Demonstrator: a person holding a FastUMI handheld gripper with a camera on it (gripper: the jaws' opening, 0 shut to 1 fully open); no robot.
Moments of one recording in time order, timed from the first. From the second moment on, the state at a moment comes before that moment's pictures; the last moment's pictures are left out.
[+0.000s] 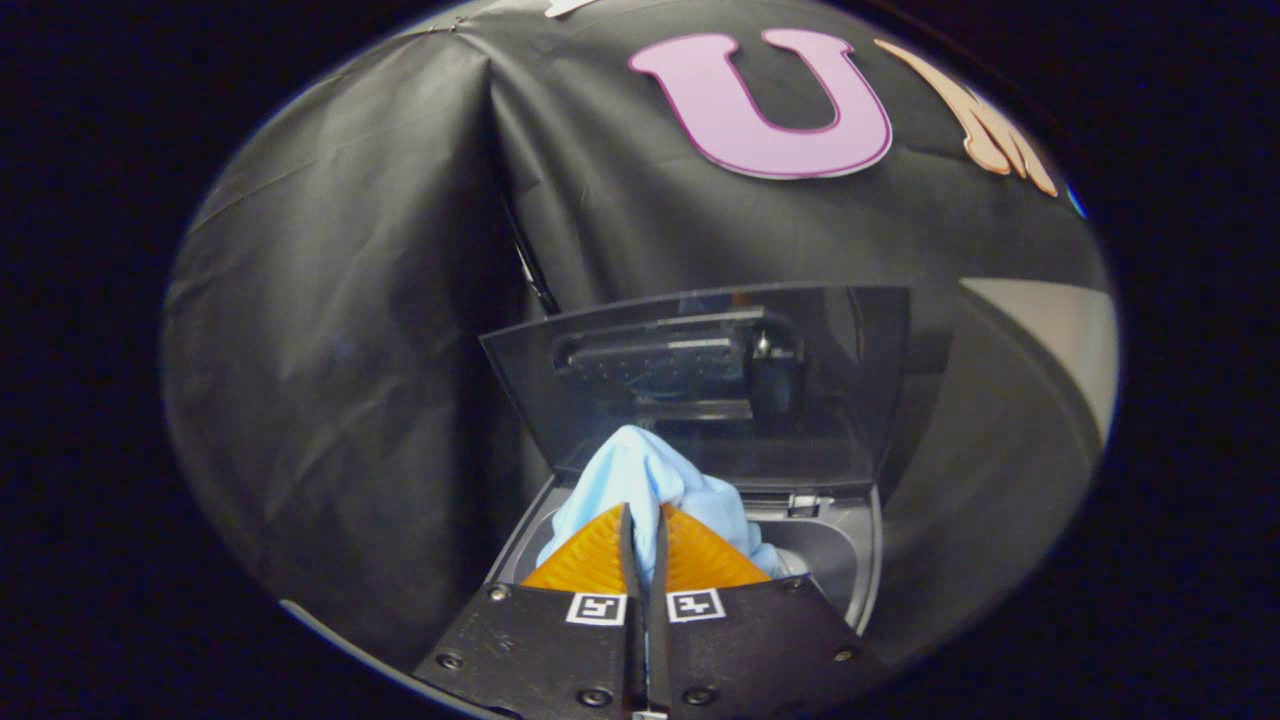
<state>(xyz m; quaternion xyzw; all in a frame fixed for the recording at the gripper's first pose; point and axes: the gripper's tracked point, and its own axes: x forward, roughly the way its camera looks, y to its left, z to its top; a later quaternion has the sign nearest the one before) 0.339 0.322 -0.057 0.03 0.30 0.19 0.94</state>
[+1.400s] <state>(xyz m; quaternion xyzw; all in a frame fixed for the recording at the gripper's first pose) 0.345 0.295 -0.049 -0.03 0.34 0.08 0.94</state>
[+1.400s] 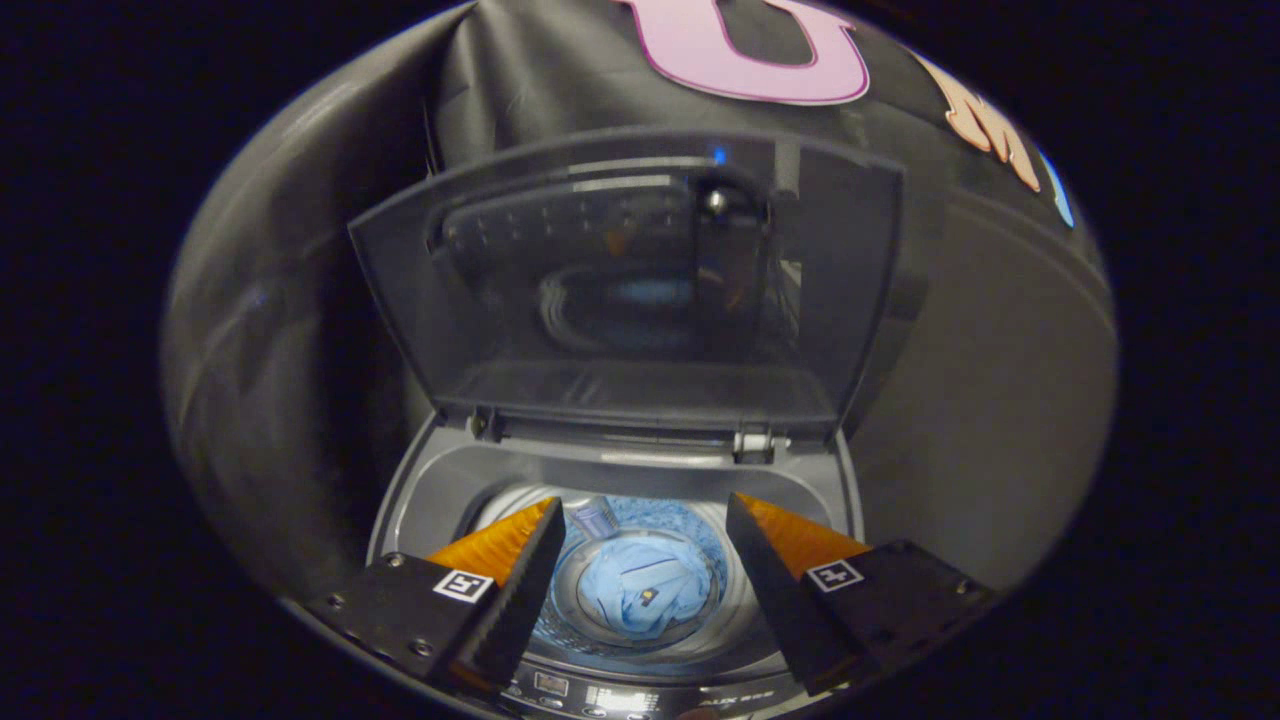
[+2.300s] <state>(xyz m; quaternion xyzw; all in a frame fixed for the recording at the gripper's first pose) 0.499 0.313 0.107 -0.06 0.07 -0.01 1.00</state>
